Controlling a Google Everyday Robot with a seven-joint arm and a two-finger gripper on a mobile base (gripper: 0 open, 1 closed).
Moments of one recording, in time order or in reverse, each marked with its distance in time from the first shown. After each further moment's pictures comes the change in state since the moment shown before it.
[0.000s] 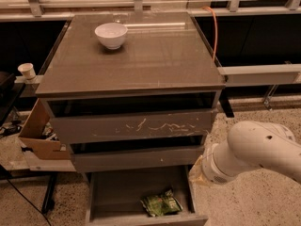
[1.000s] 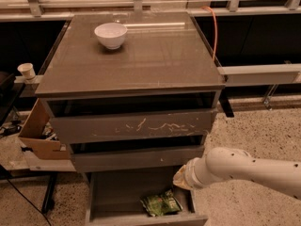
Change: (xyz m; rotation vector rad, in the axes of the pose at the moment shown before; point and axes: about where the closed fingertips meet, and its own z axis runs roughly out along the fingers) arm 0.014 -0.030 0.158 0.019 -0.128 -0.004
